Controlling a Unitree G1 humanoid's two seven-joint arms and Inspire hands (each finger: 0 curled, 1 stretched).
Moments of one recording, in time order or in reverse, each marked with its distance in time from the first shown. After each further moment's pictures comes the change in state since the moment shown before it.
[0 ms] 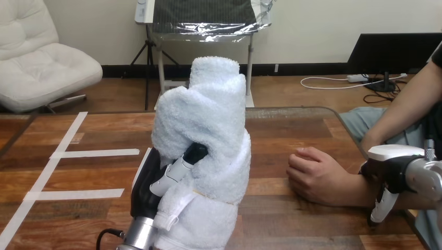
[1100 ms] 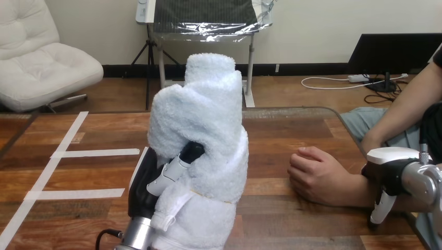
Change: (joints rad) left arm 0.013 0.000 0.000 -0.028 -0.017 0.001 0.003; right arm -0.032 0.016 0.058 0.115 0.010 -0.021 -0.105
